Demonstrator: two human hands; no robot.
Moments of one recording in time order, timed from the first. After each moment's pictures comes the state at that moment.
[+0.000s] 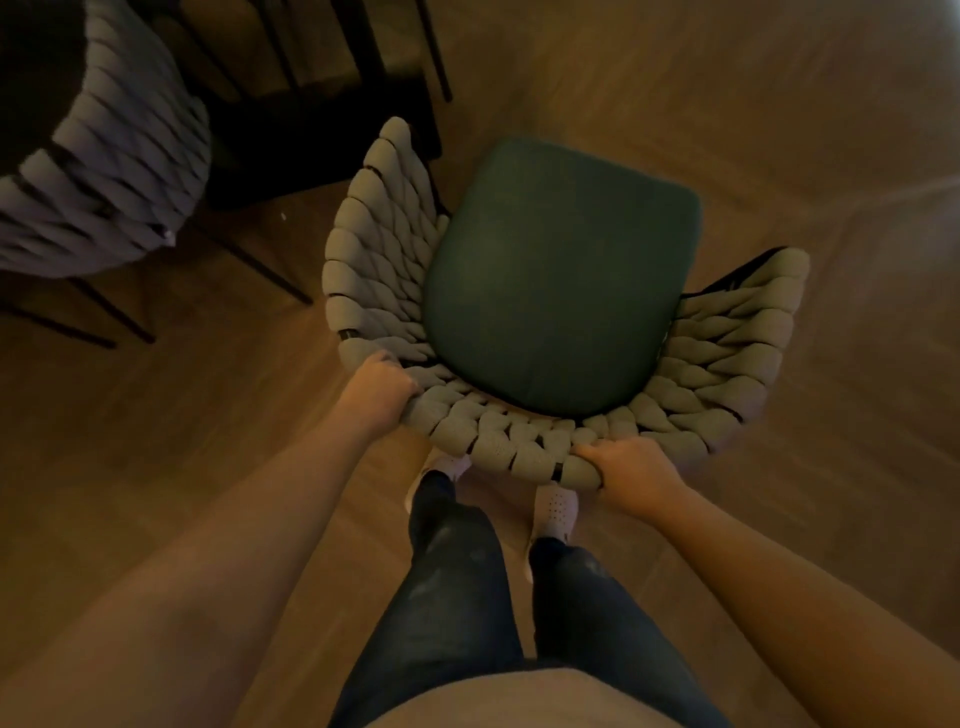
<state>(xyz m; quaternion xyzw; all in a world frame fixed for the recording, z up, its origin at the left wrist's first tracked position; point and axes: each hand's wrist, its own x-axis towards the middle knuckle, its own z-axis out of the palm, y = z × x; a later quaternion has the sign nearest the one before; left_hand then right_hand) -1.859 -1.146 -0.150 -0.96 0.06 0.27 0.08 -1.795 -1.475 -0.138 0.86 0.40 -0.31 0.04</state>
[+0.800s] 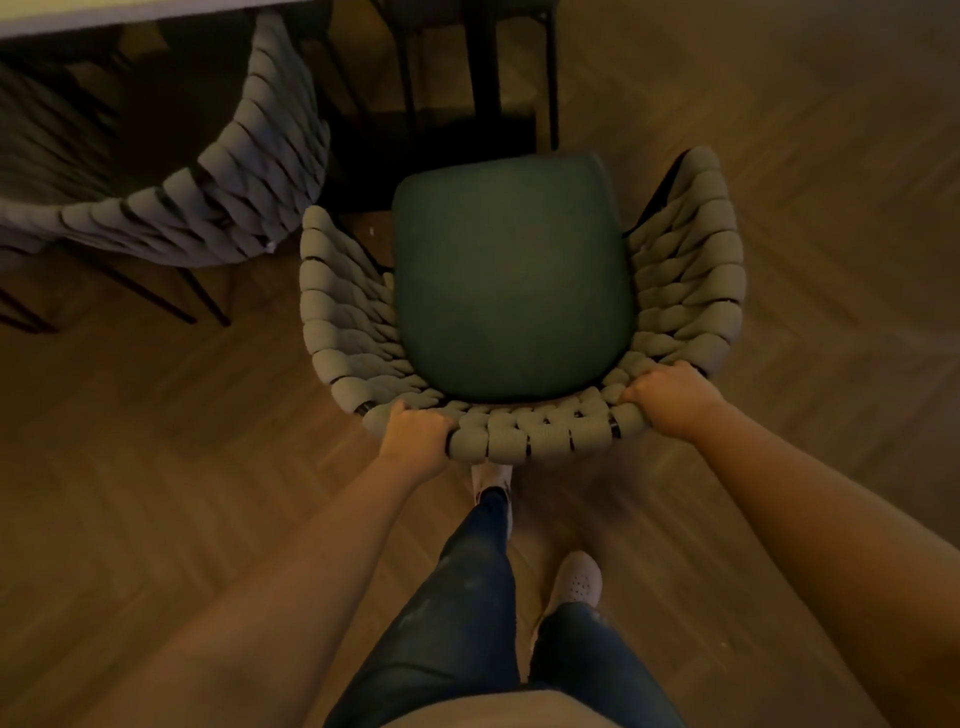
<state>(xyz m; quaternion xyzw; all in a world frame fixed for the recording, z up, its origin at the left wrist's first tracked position) -1.835 -1.095 -0.142 -0.94 -0.18 0.29 -0.06 -1.593 -1.316 -0.130 0.77 0.55 -0.23 0.22</state>
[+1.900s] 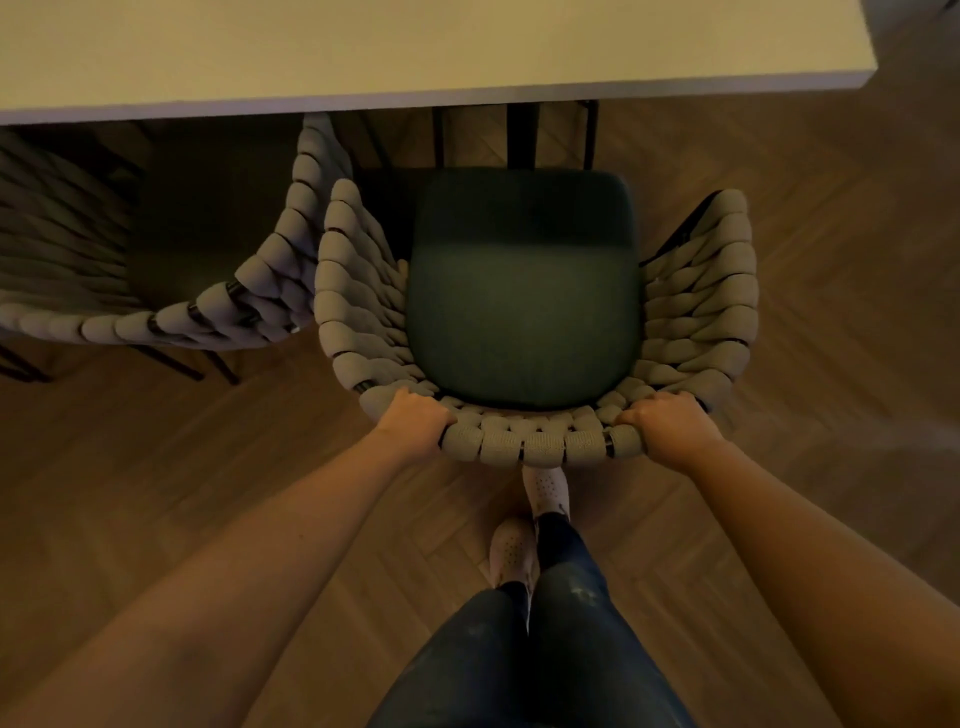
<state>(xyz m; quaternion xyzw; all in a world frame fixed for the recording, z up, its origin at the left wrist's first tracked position) -1.706 -0.893 -0.100 -0.93 -0.10 0.35 -0.01 -1.505 -1.141 -0.127 0.80 0.52 -0.25 0.17</state>
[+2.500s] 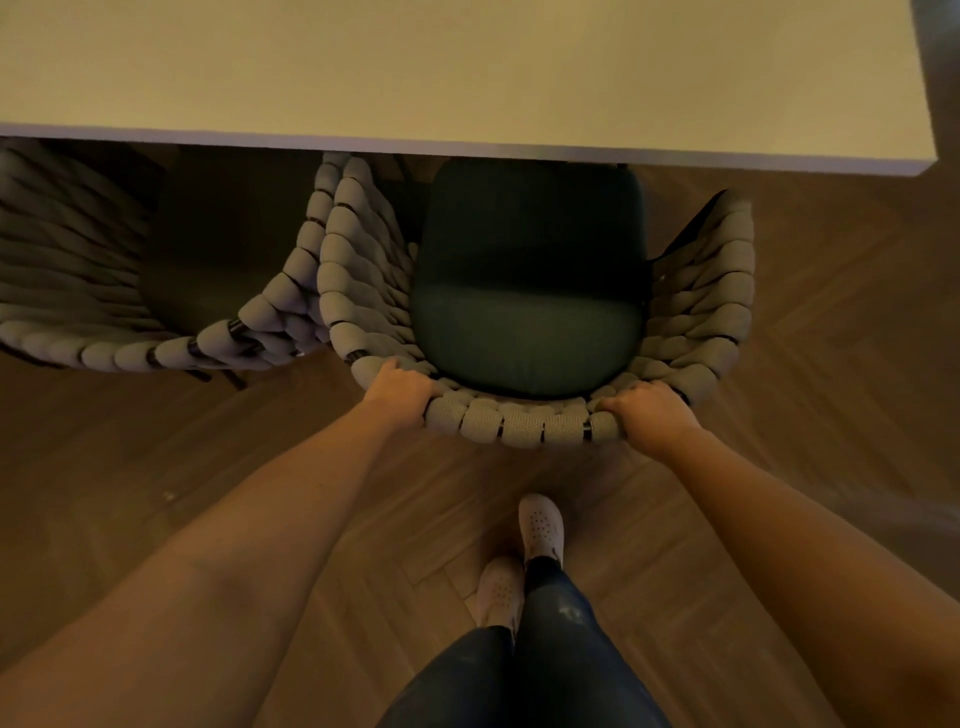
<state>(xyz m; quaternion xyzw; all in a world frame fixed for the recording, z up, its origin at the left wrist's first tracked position) -1.629 -0.806 -0.108 -0.92 -0.17 0.35 -0.02 -1.420 -1.042 -0.127 0.77 0.56 -0.24 0.19</state>
